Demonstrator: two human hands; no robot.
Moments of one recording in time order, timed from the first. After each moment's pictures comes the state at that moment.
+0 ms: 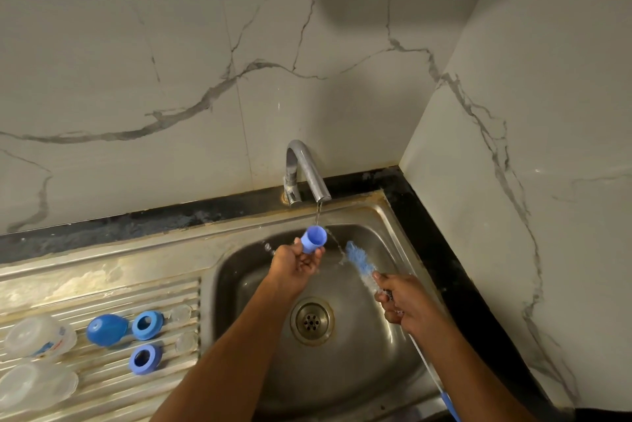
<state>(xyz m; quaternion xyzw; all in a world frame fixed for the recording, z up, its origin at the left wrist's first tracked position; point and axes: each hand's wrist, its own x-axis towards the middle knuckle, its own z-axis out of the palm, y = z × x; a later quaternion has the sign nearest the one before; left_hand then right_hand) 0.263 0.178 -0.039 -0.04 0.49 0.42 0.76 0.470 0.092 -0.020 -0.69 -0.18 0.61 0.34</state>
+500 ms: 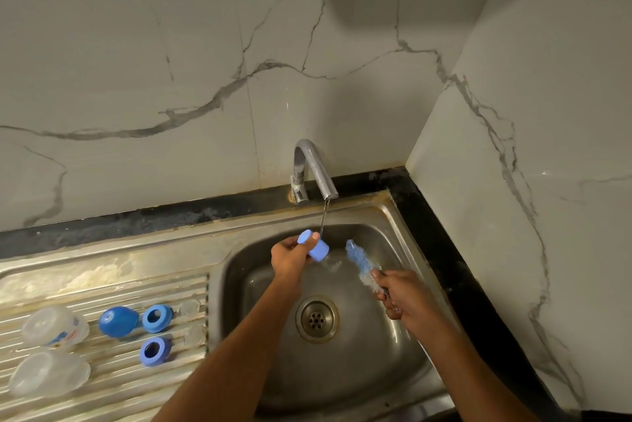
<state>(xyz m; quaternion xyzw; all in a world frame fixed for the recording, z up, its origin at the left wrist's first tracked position) 0.260 0.173 -0.056 0.21 0.63 0.45 0.60 0.458 0.094 -0.022 -0.71 -0.25 0.57 0.32</state>
